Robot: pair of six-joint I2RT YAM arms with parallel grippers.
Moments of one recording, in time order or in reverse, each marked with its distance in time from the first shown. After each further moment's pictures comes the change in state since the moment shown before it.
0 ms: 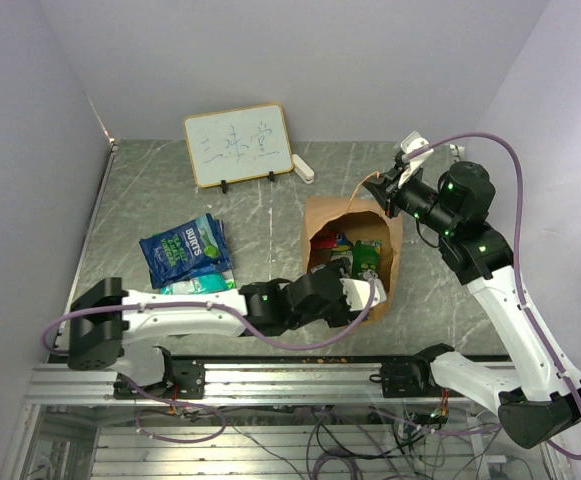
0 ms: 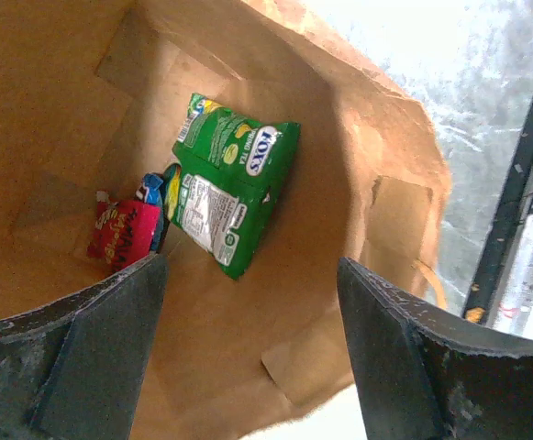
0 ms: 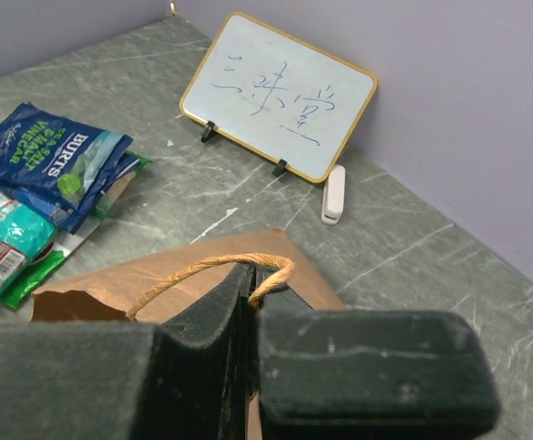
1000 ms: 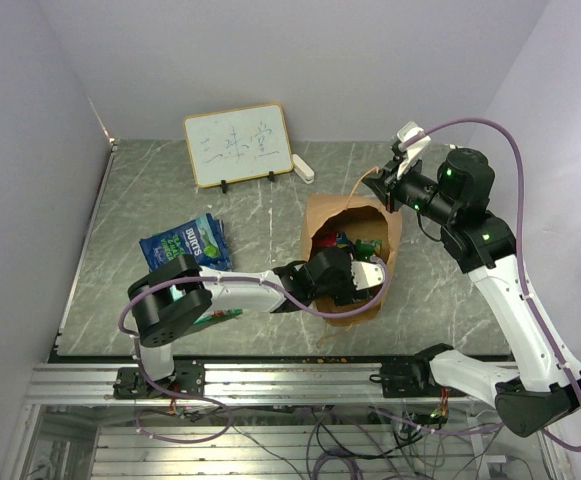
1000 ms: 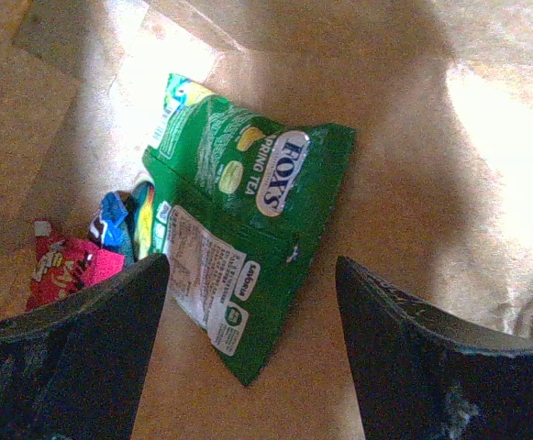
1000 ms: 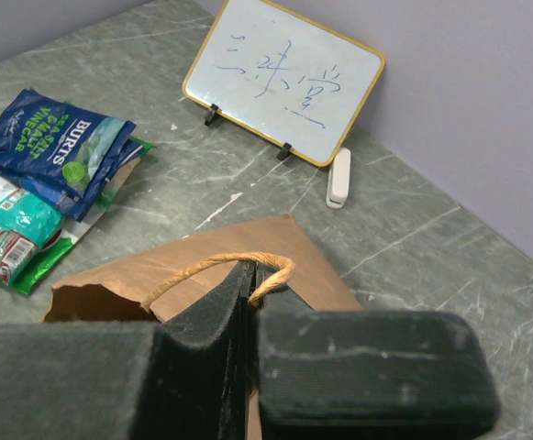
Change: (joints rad) left arm 0.222 0.381 0.031 0.296 0.271 0.151; right arm 0.000 0.073 0.132 -0.138 0.002 -0.005
